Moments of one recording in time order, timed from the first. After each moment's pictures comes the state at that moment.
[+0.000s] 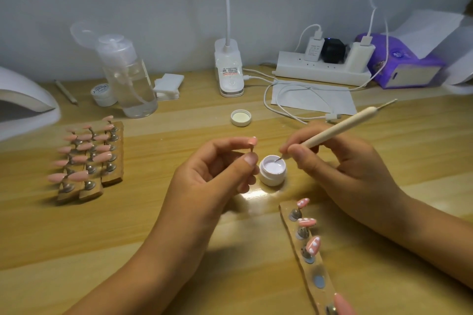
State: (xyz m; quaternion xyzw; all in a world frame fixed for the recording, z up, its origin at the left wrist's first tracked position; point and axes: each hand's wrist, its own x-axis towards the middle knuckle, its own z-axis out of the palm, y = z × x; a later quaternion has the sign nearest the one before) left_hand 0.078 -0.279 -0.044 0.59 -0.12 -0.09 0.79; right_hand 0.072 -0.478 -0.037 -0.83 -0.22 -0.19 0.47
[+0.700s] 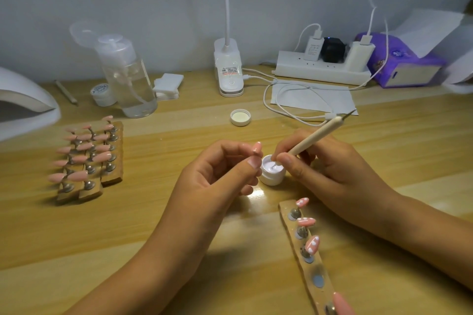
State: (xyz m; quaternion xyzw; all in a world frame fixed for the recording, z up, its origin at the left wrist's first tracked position) left_hand 0.077 -0.281 -0.044 0.60 -0.14 -0.11 0.78; right_hand 0.077 -0.478 -0.041 -0.87 -0.24 -0.15 0.40
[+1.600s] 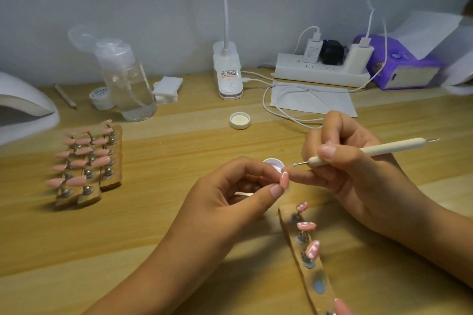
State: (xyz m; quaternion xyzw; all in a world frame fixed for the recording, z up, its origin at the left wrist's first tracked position) left_hand 0.070 -0.286 -0.044 0.66 -0.21 -0.13 0.71; right_hand 0.067 -0.480 -0.029 -0.55 -0.15 0.02 0.82
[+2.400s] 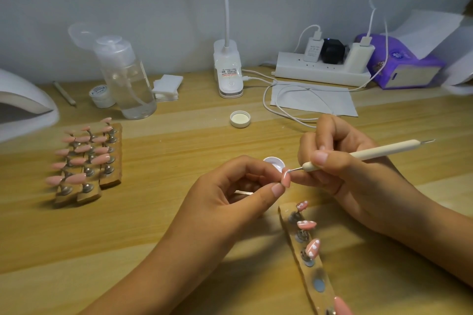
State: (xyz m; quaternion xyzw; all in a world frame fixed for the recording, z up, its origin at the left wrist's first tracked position) left_hand 0.071 -0.284 -0.046 0.67 -0.21 -0.13 0.70; right_hand 0.069 -0.482 -0.031 -0.58 -0.17 0.04 0.80
